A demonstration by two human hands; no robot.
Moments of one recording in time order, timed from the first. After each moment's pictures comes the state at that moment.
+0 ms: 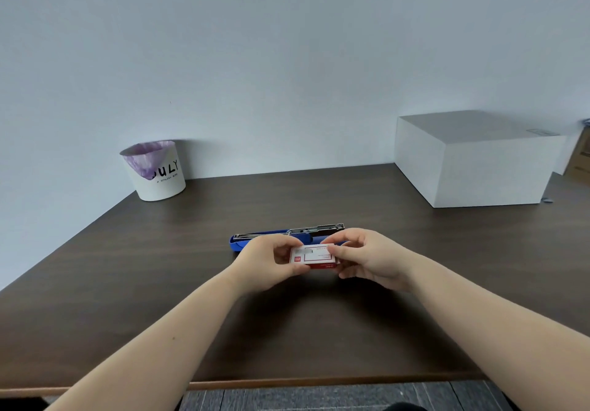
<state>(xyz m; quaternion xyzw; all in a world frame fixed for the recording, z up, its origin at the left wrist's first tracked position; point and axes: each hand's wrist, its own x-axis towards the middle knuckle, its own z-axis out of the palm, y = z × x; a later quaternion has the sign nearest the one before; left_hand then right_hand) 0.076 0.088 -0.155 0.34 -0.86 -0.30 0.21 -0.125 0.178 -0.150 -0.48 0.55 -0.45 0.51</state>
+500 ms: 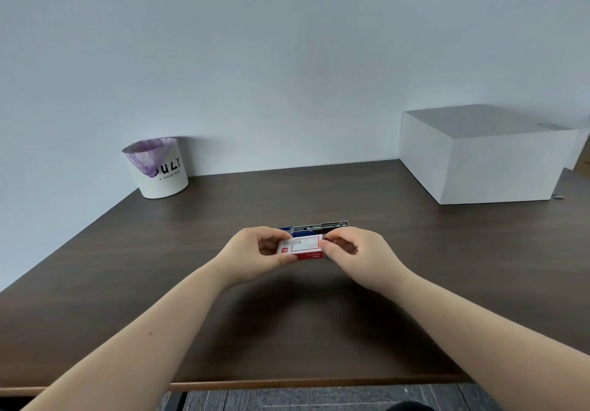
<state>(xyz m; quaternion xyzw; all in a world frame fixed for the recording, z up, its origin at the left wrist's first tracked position) 0.094 0.084 -0.141 0.37 -0.81 -0.38 0.25 -0.099 0.183 -0.151 -0.61 0.66 -0.41 0.15</state>
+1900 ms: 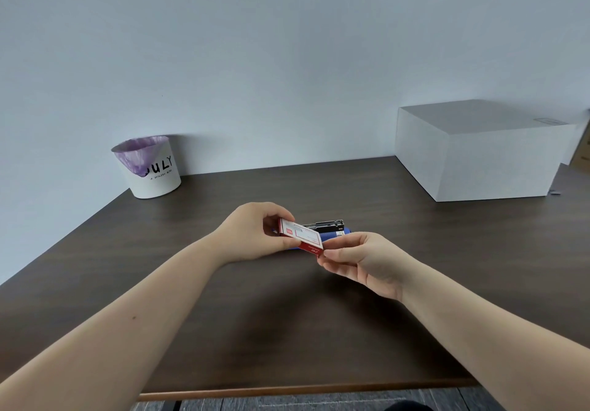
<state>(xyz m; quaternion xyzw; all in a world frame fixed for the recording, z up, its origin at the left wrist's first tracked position) 0.075 0.082 -0.101 0.35 -0.88 -0.26 0.21 -0.114 0.179 -0.152 -0.30 0.49 -0.56 0.60</state>
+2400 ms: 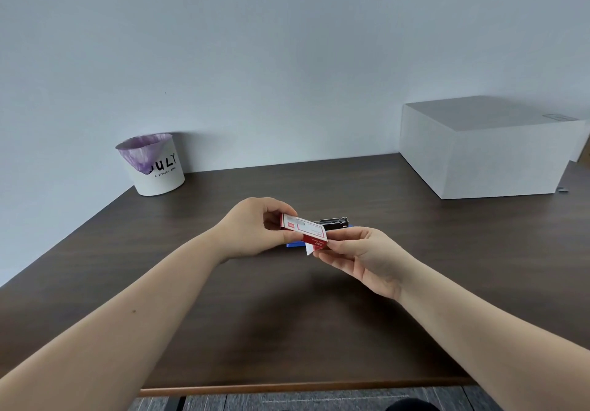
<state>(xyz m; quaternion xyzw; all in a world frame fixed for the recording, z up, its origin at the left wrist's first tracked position) 0.078 0.086 -0.096 0.35 -0.86 -0.30 0.22 -0.103 0.182 -0.147 -0.30 0.44 -0.60 0.60</state>
